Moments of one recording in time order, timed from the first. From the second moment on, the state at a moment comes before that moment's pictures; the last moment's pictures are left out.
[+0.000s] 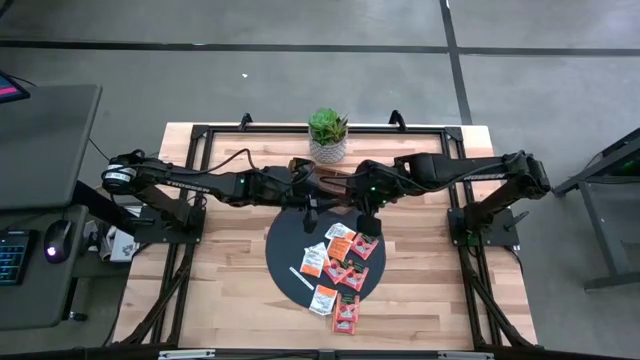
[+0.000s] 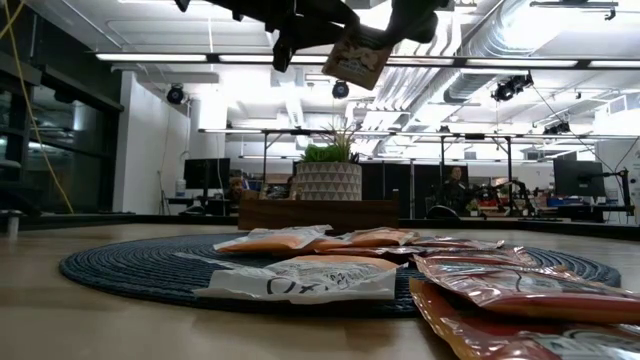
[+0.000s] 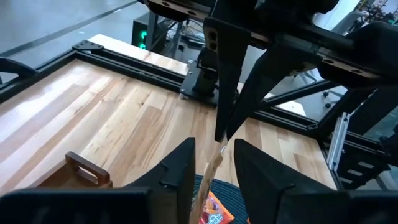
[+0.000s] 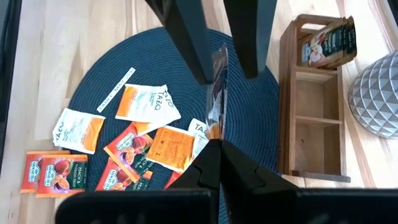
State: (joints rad) left arm -0.03 1.46 1.04 0.18 -0.09 -0.32; right arm 0.04 1.52 1.48 -0.90 0.03 0.16
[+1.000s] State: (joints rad) left arm -0.03 1.49 1.04 0.14 -0.15 -0.32; right arm 0.04 1.51 1.48 -0.91 0.10 0.19
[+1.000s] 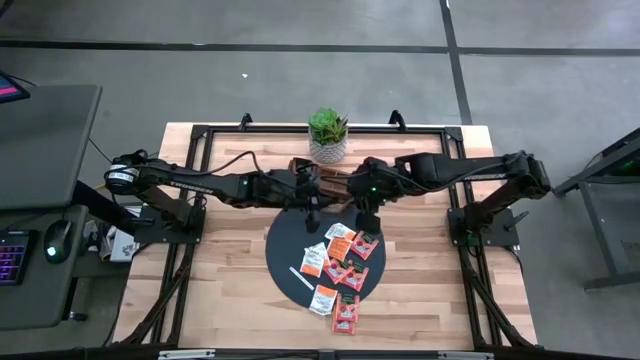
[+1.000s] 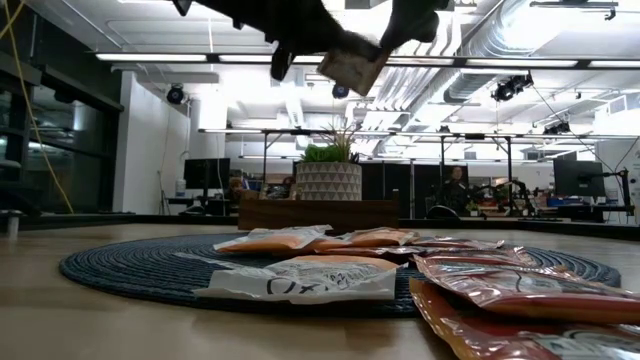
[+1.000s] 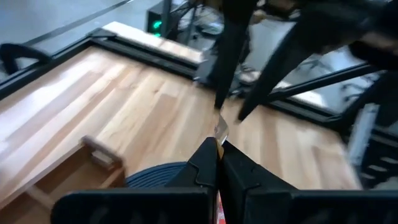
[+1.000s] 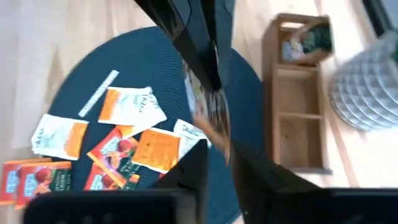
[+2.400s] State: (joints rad) left arm 0.67 1.45 0.69 0.35 0.55 -0.23; right arm 0.12 1.43 1.36 -0.83 0.44 0.58
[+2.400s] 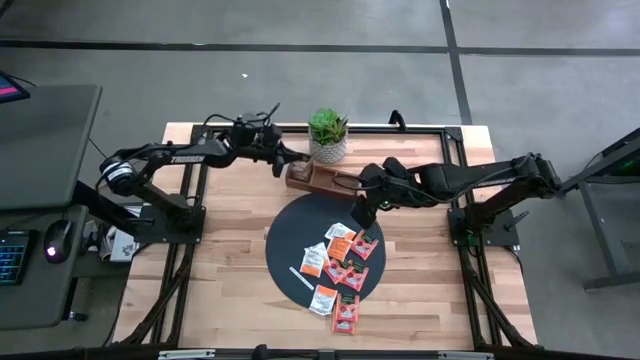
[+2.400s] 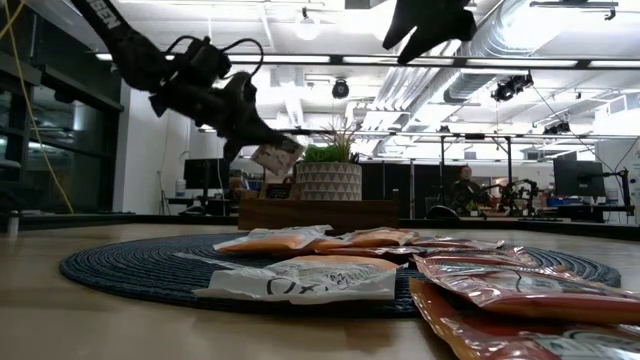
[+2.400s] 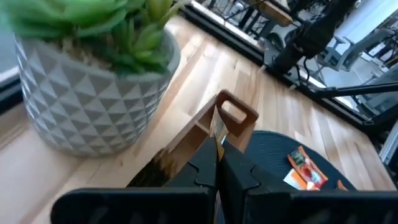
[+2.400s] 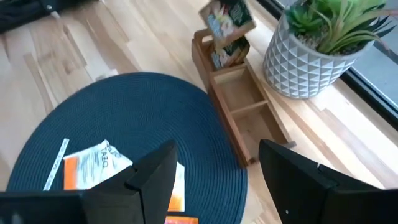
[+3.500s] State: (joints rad) left arm 0.67 1.61 0.67 0.46 0.51 -0.32; right arm 0.12 1.43 1.36 -0.80 0.43 0.60
